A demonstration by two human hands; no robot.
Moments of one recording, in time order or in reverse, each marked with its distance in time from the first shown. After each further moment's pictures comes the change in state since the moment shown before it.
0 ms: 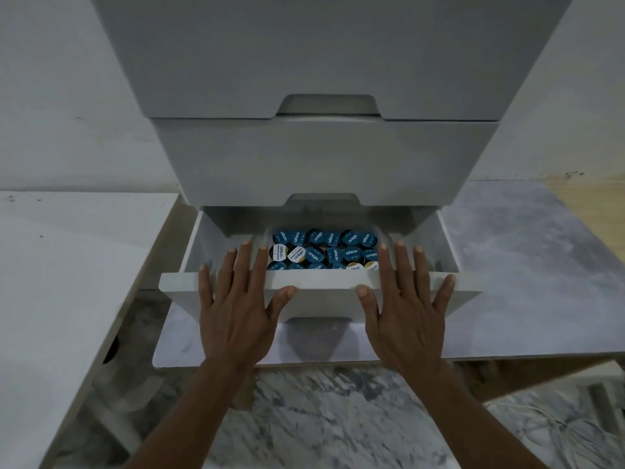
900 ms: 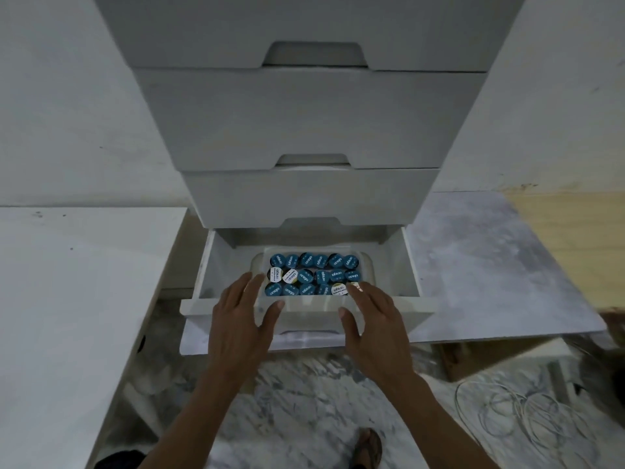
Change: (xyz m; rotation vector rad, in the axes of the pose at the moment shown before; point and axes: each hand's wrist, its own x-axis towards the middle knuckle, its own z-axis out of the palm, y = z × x) left_hand -0.027 0.011 -0.082 -0.503 0.035 -0.056; right_hand -0.034 -0.018 -0.078 0.461 -0.008 -0.023
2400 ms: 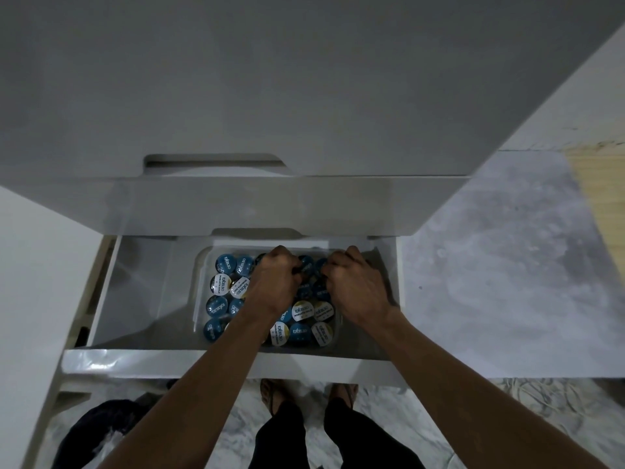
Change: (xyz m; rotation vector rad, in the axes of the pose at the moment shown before) left_hand 0.150 0.050 0.176 0.038 -0.430 -0.080; right_hand 0.171 0.113 0.054 -0.269 -0.552 -0.226
